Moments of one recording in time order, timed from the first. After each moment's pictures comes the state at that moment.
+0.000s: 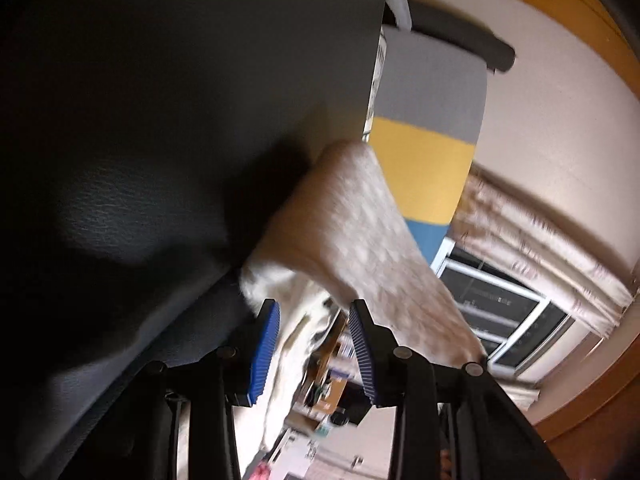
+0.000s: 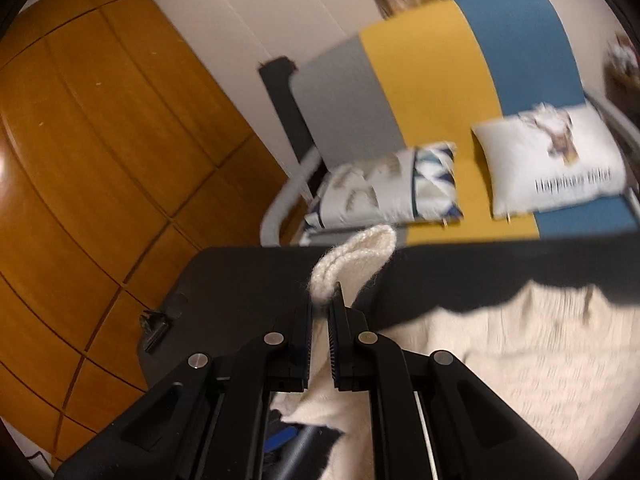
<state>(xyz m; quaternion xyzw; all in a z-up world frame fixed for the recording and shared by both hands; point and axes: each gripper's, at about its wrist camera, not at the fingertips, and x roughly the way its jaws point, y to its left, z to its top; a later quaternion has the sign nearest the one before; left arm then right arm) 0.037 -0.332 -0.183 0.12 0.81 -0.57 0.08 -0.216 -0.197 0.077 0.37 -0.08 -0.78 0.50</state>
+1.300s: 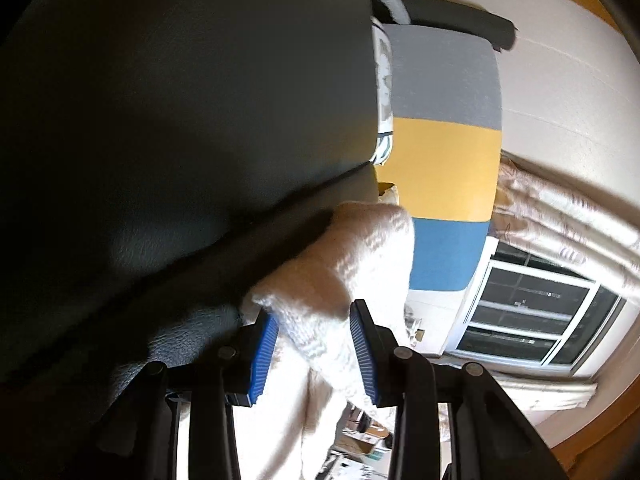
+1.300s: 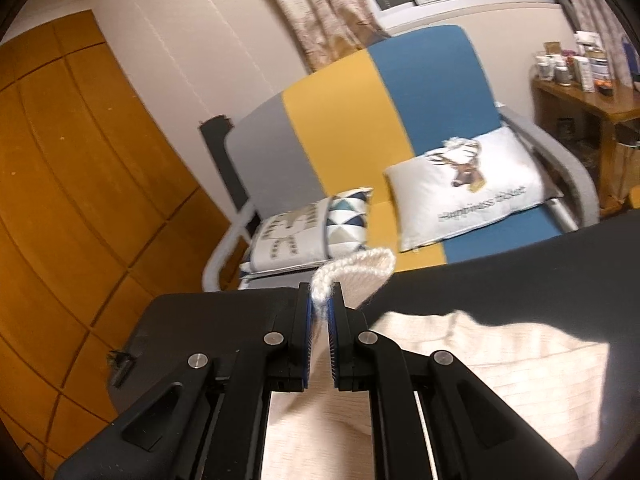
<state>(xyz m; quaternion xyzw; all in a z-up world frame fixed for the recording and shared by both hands) -0.019 -0.304 -0.174 0.18 0.74 -0.63 0.14 -0.277 -0.041 0.077 0.35 -0.13 -0.84 0.39</state>
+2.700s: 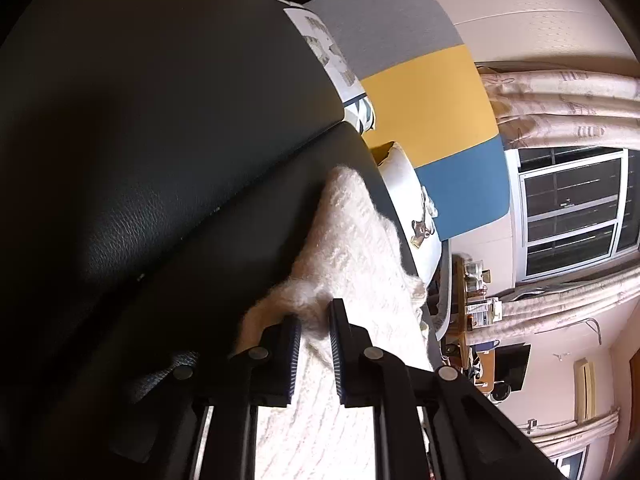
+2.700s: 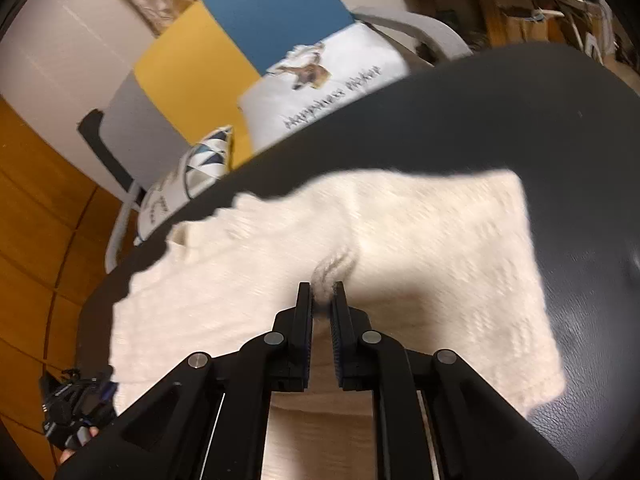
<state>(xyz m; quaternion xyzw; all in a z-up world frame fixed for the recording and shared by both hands) -0.019 -0.266 -0.153 0.26 0.59 -0.75 0.16 -0.311 0.089 -0.109 0.49 -0.16 -0.82 0.24</state>
